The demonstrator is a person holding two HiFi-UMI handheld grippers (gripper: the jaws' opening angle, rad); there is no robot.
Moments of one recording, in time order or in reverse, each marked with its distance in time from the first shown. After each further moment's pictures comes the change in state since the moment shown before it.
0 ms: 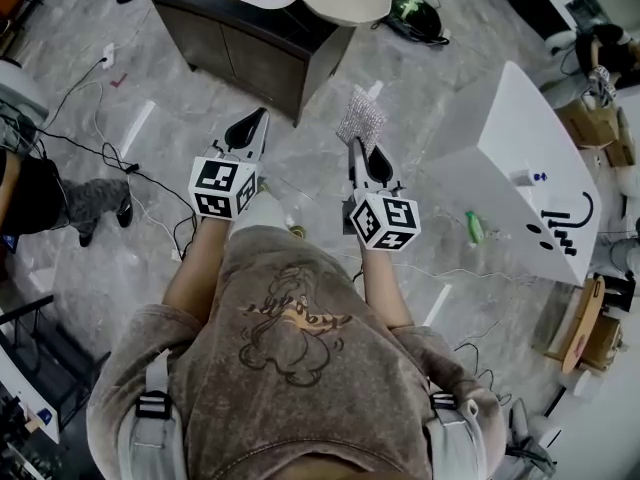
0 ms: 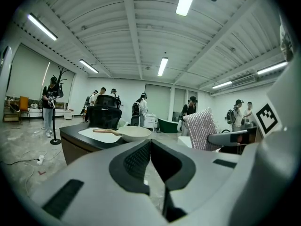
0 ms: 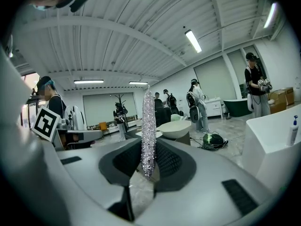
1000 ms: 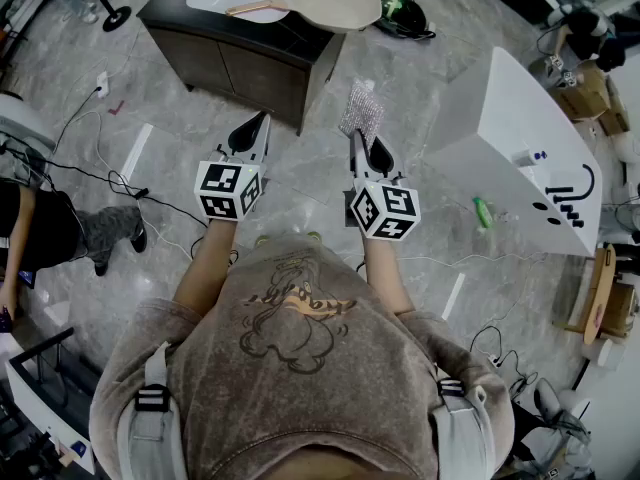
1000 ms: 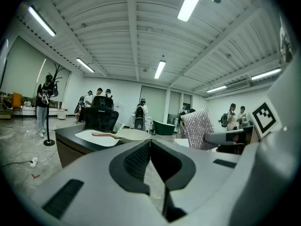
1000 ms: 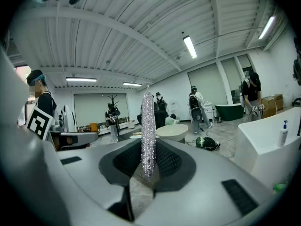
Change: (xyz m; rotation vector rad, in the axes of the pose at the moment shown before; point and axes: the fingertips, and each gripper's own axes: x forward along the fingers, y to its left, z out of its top) left arm -0.011 0.033 0.020 -0.006 -0.023 -0.074; right arm 0.018 0.036 0.020 -0.011 -0.031 -0.113
